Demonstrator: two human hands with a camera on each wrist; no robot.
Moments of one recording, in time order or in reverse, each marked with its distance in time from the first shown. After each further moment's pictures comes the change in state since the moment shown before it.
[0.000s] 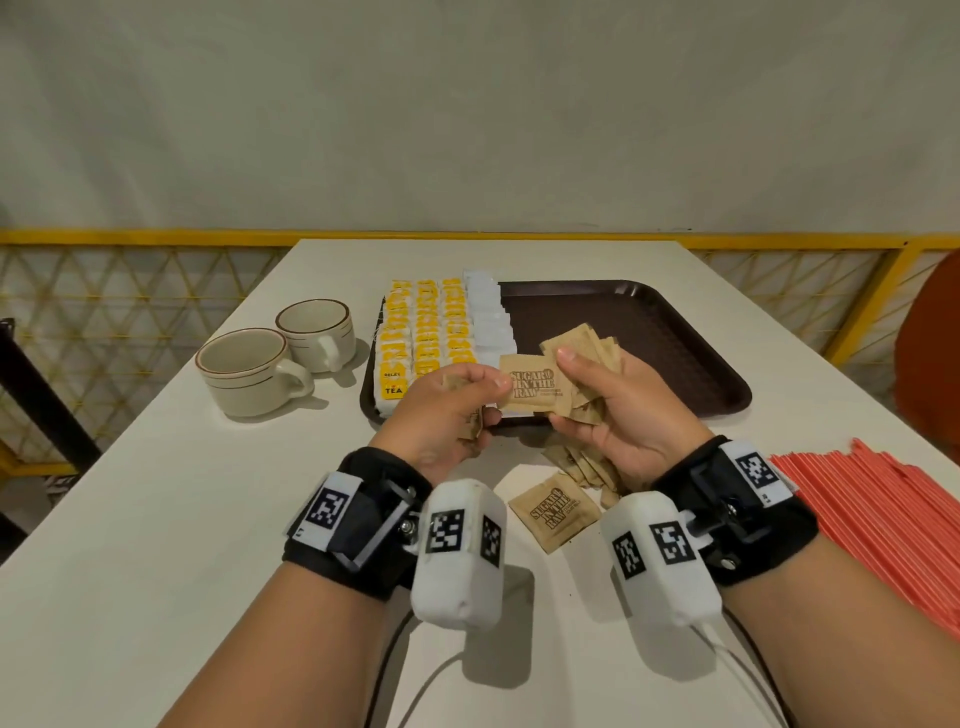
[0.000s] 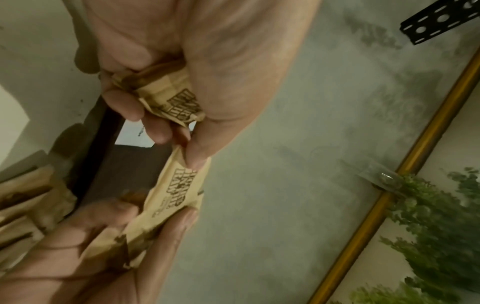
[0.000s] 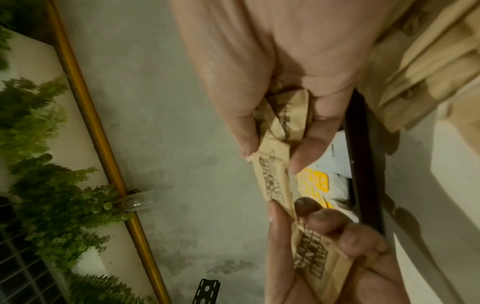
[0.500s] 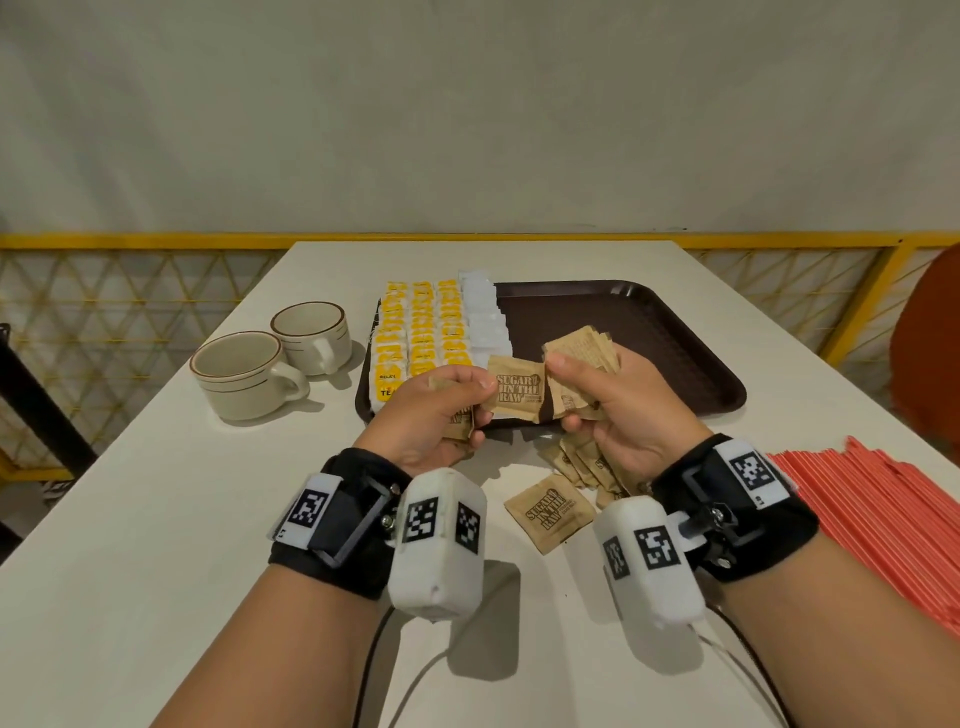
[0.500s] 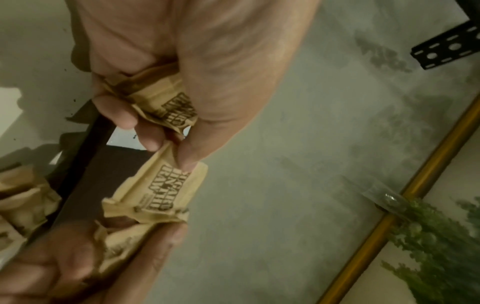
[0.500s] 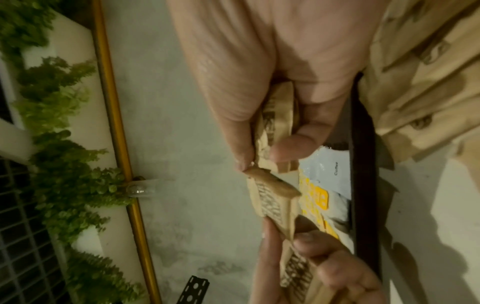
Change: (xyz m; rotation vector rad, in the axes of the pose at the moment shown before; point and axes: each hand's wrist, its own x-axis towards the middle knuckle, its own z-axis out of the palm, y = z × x) left_hand 0.002 0.003 -0.007 -0.077 -0.006 -0.058; right_hand 0.000 -0.002 -0.001 -0.124 0.034 -0.054
